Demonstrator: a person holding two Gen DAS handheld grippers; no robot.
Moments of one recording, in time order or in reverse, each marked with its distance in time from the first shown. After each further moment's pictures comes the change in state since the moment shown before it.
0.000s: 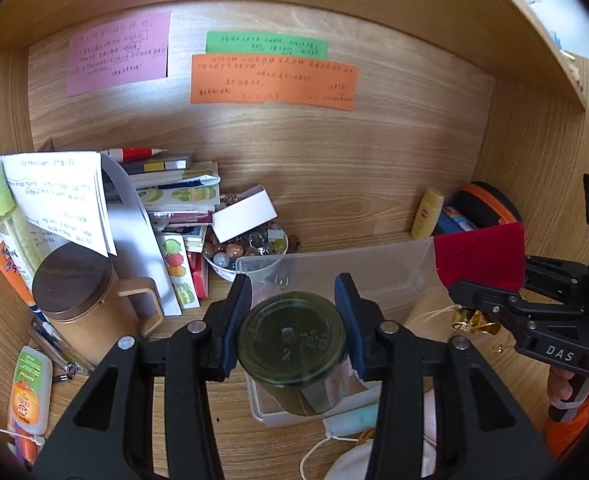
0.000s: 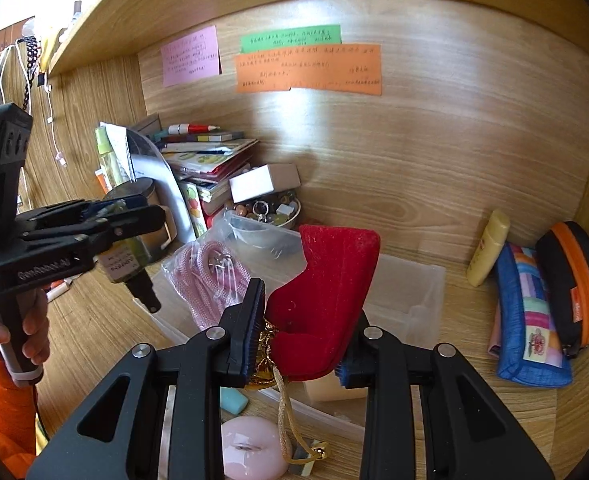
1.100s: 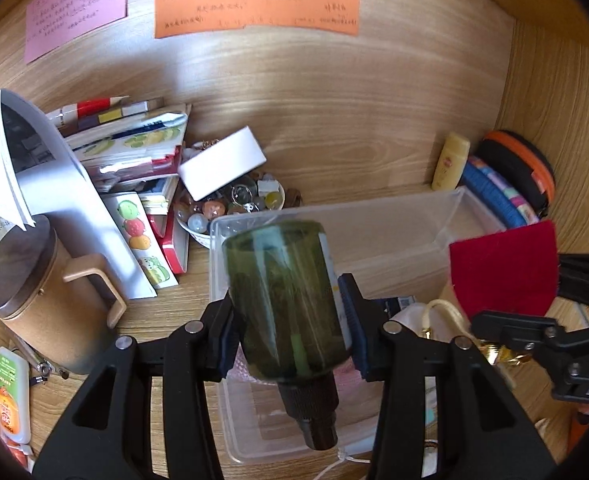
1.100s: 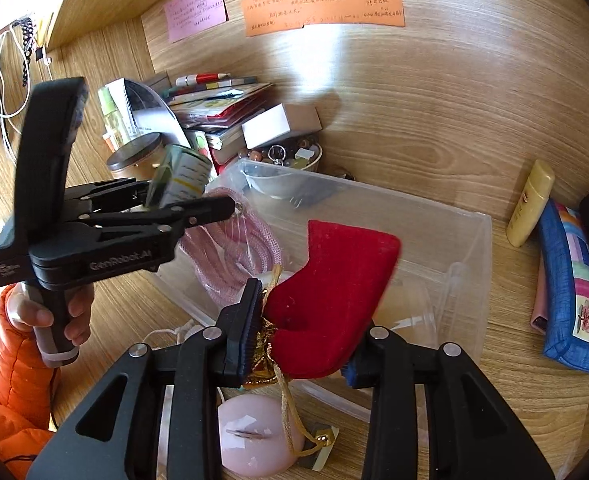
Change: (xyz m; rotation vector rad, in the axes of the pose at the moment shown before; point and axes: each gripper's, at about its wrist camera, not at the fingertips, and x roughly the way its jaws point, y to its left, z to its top) left arm 0.066 -0.012 -0.017 0.063 0.159 0.039; right arm 0.034 -0.005 -0.019 0.016 0.139 0.102
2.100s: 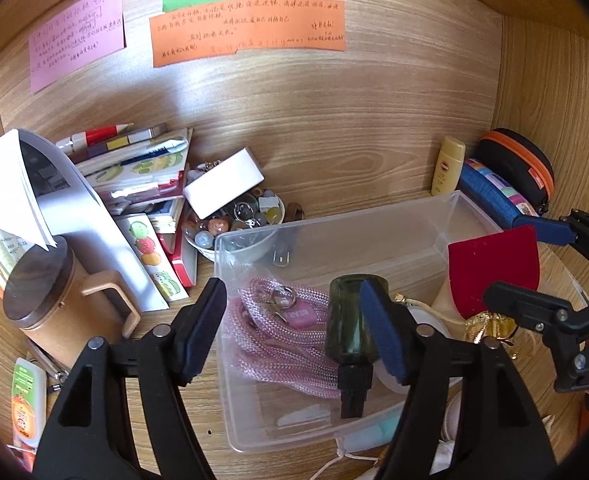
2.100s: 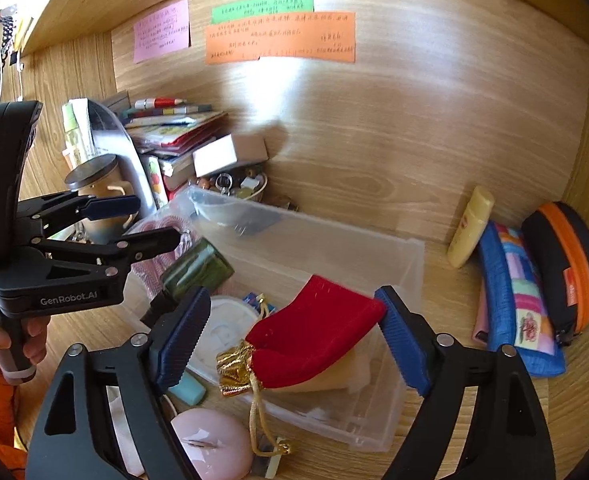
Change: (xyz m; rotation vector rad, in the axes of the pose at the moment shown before) left arm -0.014 -0.007 0.004 0.038 -0.056 0.040; right arm -0.018 -0.006 0.004 -0.014 -0.104 -0.206
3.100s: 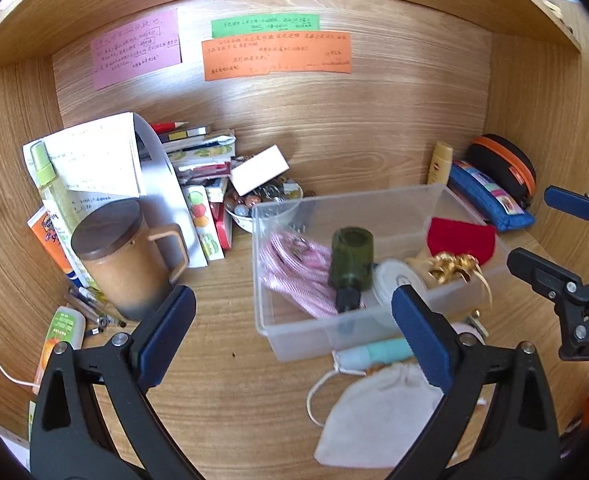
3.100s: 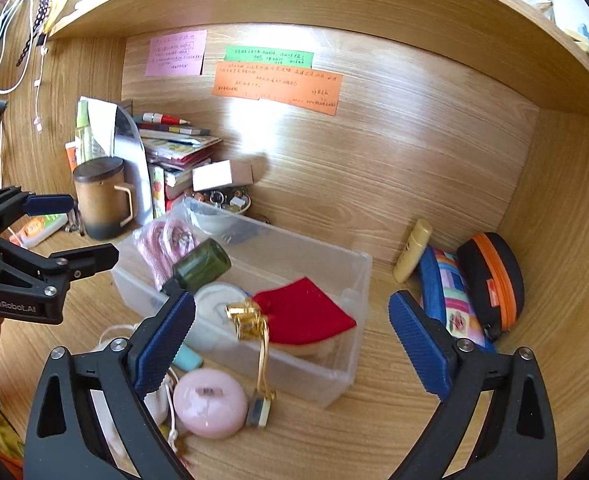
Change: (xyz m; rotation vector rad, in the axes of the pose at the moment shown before) left arm -0.077 -0.003 -0.040 -0.036 -0.025 0.060; right arm -0.071 0.032 -0.020 -0.092 -0.094 -0.175
